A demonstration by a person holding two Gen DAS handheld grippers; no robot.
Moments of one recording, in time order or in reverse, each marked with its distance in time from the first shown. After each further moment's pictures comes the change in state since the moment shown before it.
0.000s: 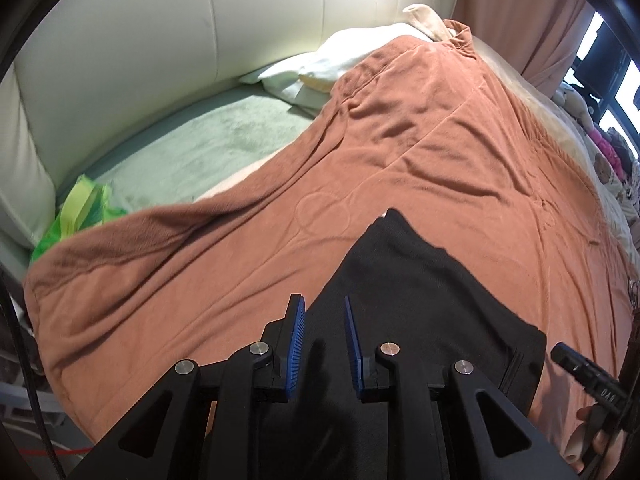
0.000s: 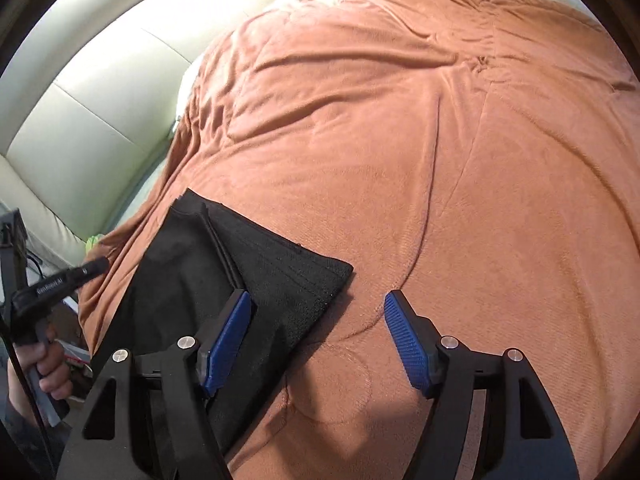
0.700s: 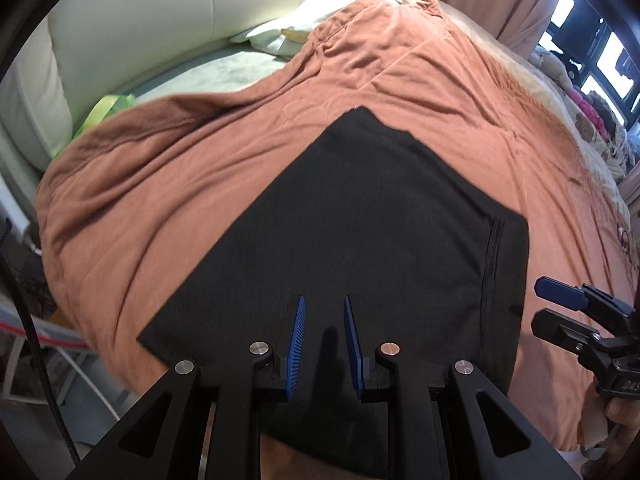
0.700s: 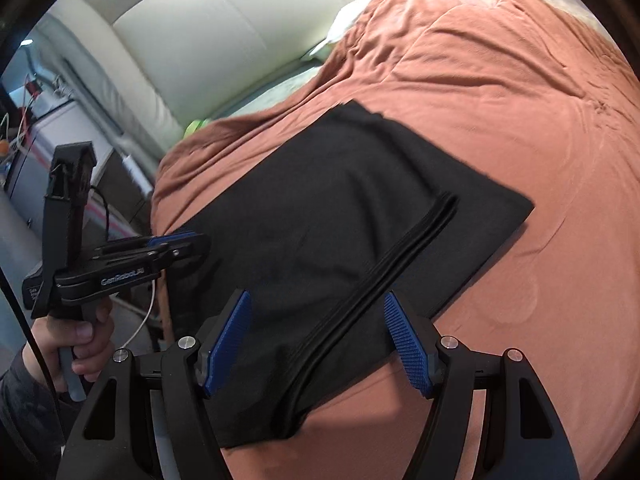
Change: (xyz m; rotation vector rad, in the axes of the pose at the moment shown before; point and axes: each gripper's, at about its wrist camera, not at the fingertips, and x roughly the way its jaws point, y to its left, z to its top) left arm -0.039 -0.003 -0.106 0.073 0.081 -0.019; right arm -0.016 0.096 -0.075 -0.334 0.144 0.197
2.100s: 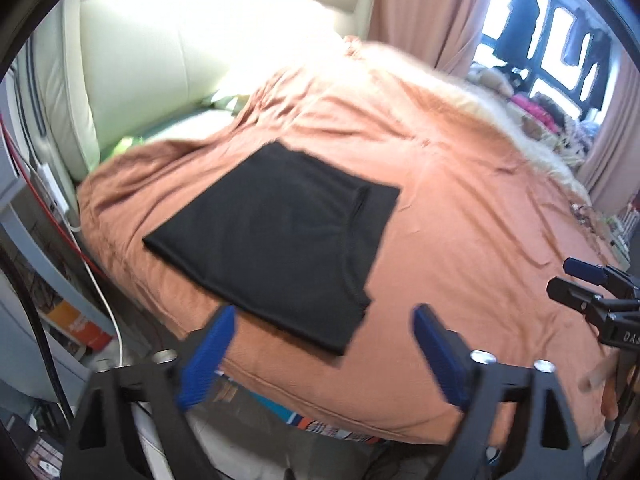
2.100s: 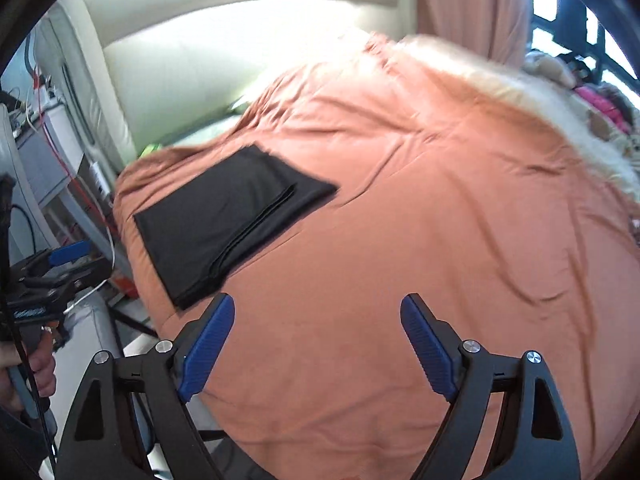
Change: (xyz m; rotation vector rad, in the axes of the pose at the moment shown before) left arm -0.143 -0.095 -0.126 0.098 -0.243 -0.076; right arm -0.215 0.030 -0.112 0.015 -0.229 -0.420
